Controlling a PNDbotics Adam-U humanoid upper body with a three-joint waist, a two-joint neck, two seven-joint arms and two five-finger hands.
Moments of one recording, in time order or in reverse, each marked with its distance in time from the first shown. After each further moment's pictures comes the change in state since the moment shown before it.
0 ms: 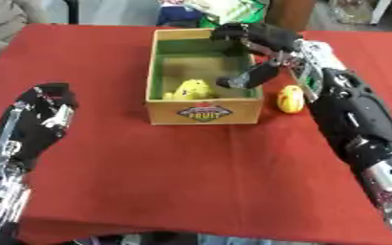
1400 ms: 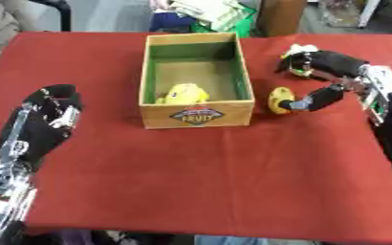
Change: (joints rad) left arm 0.014 0.000 0.007 0.001 -0.004 -0.002 0.007; right arm 0.168 -0.139 0.025 0.029 0.099 0.005 0.030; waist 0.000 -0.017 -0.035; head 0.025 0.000
